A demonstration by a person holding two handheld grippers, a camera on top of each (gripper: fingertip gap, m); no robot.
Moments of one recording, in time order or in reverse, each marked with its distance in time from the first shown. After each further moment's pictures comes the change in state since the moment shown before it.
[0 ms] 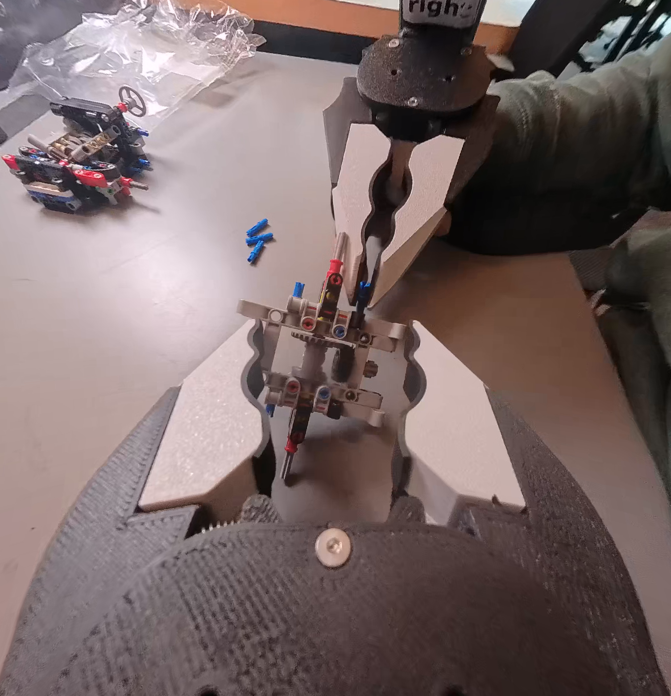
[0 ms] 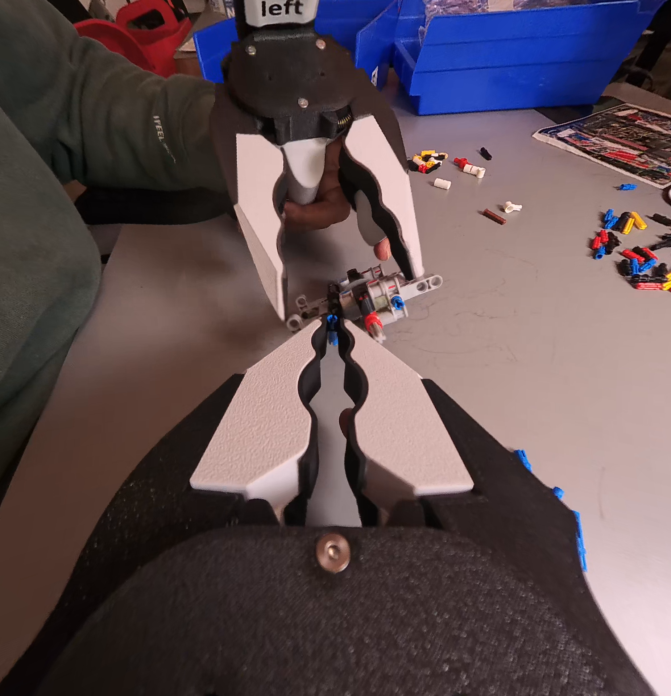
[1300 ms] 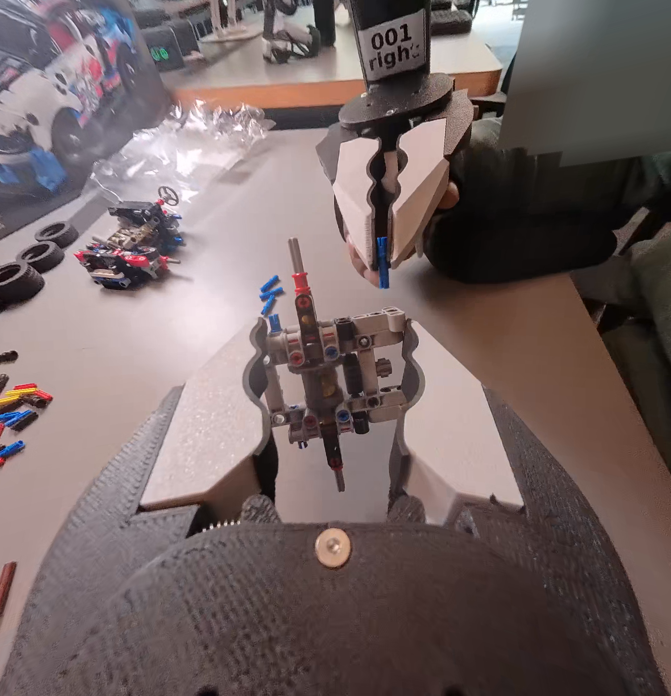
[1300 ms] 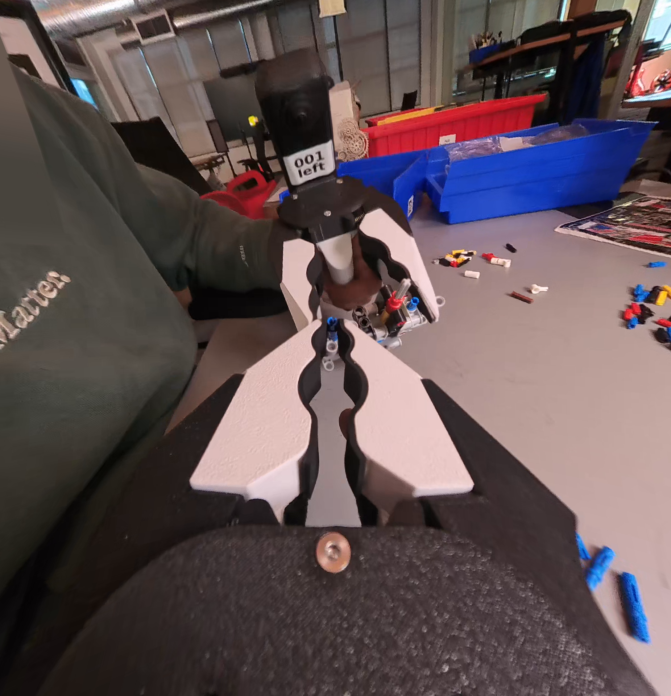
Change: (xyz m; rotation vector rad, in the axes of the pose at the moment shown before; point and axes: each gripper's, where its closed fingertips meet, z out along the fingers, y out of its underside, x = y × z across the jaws) left arm 0.010 -0.033 -0.008 0.123 -0.047 0.115; right arm -0.018 -0.050 -0.032 0.280 -0.151 0.105
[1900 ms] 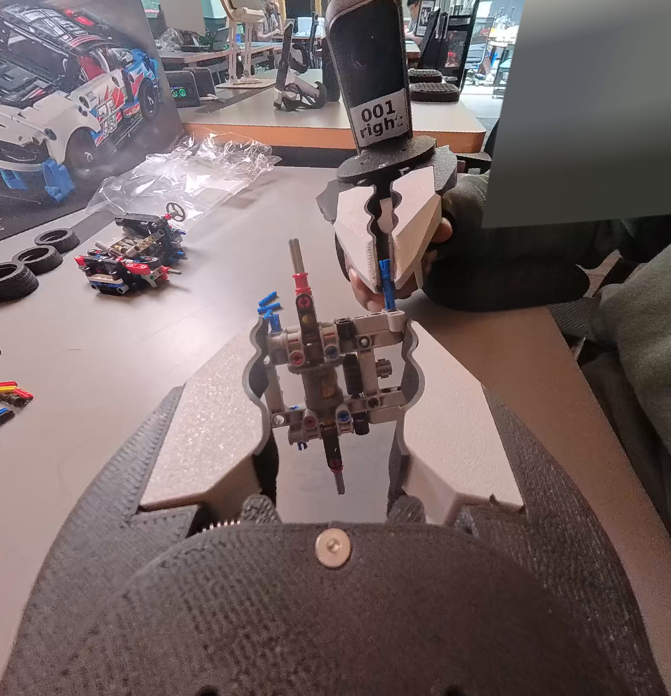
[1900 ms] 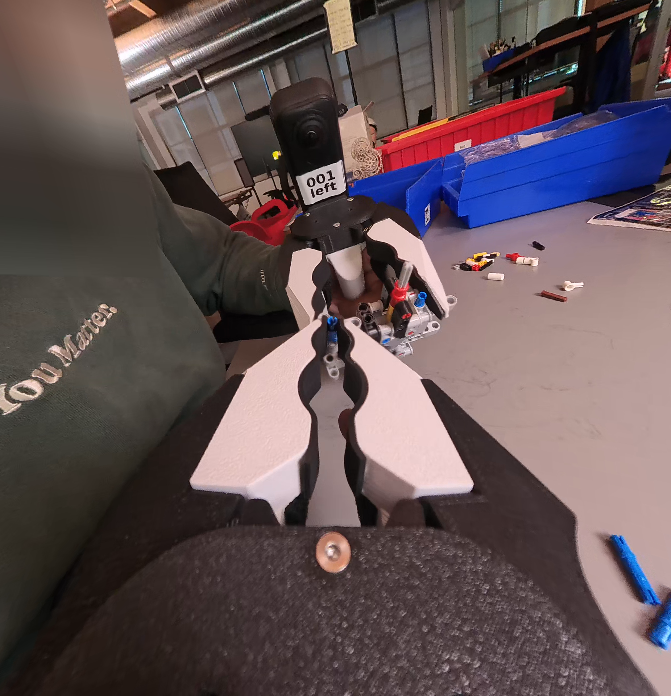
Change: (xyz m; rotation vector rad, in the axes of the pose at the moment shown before) left arm -0.001 -0.007 -0.006 0.098 0.017 -0.082; right arm 0.000 -0.002 0.010 0.058 -0.057 0.105
